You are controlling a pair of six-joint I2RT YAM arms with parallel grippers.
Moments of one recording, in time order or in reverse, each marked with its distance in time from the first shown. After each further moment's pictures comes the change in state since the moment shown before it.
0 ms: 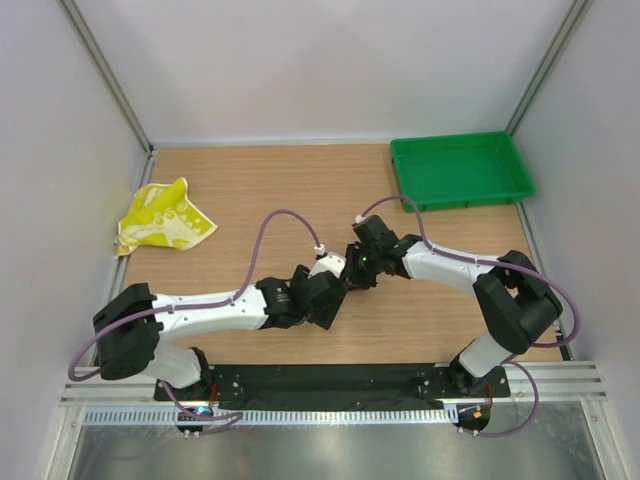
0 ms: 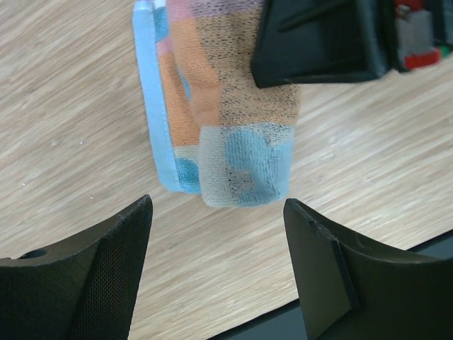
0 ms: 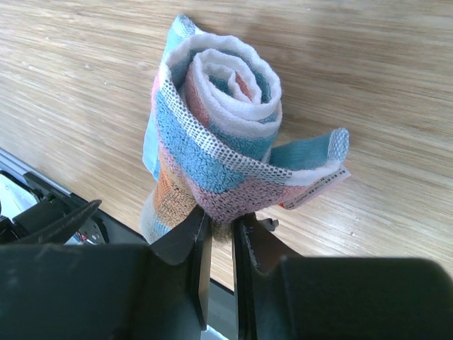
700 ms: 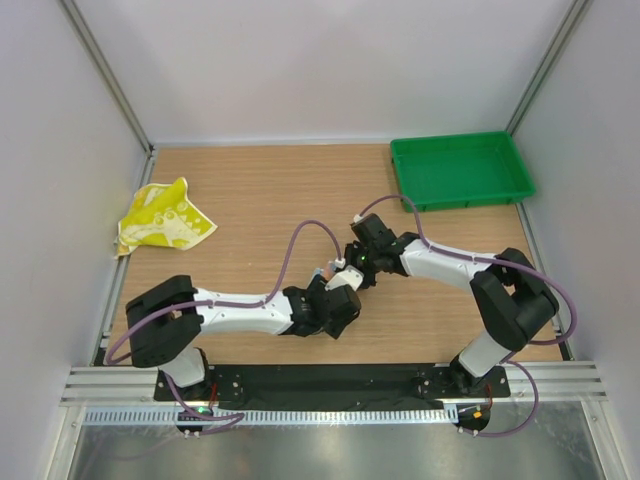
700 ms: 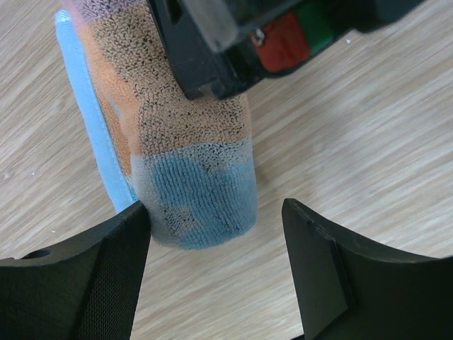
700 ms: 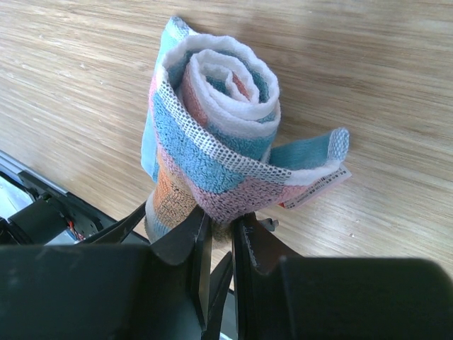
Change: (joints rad) left arm -0.080 0.170 0.020 0.097 -0.041 0.066; right arm 0.003 0.025 0.031 -0.031 -0.001 -0.013
